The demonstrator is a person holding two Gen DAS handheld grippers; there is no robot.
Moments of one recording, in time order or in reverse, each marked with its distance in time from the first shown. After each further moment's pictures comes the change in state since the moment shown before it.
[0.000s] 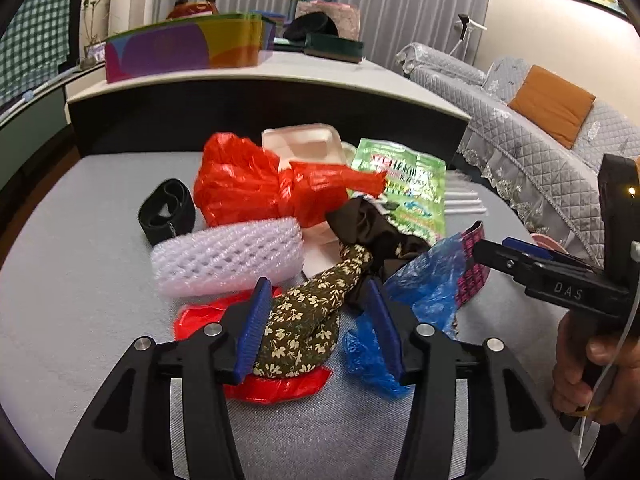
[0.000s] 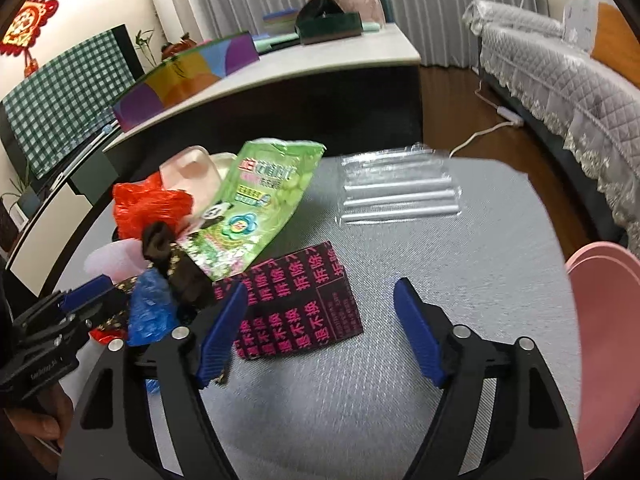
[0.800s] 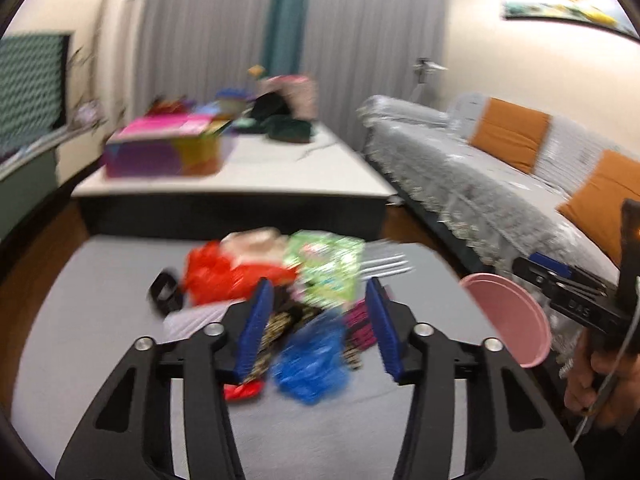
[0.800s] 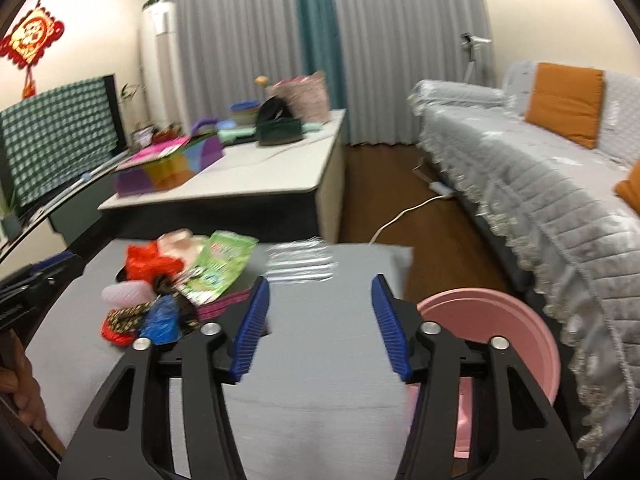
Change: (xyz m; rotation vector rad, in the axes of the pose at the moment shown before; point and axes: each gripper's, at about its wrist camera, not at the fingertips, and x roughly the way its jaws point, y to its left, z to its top) left arm -0.099 -0.046 0.026 0.048 -0.202 -0.040; right arm -0.156 -0.028 -0.014 -0.037 -0.283 -0.165
